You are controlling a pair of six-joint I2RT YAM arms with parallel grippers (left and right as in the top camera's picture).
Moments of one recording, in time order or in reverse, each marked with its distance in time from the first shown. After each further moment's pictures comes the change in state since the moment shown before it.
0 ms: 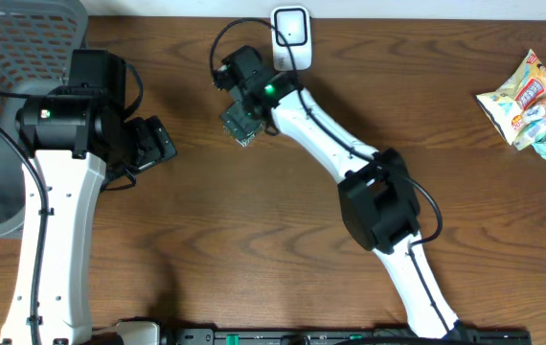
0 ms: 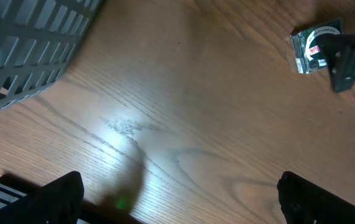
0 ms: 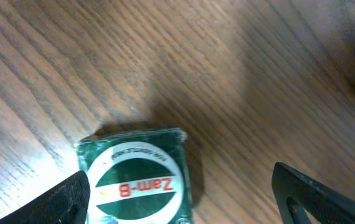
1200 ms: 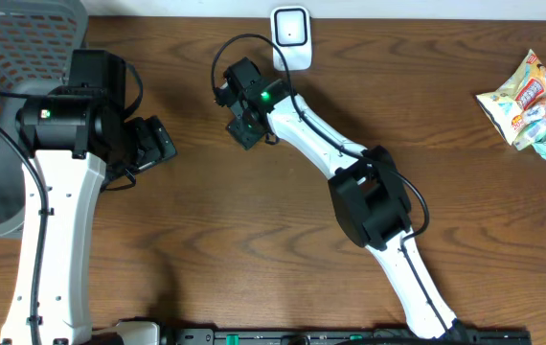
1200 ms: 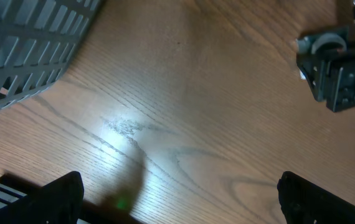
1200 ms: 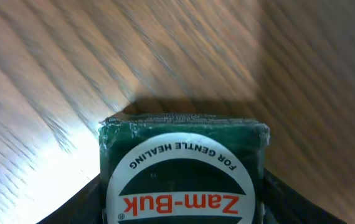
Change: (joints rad) left arm 0.000 0.000 0.000 0.000 0.000 0.000; right arm 0.014 0.060 -0.004 -0.105 -0.019 0.054
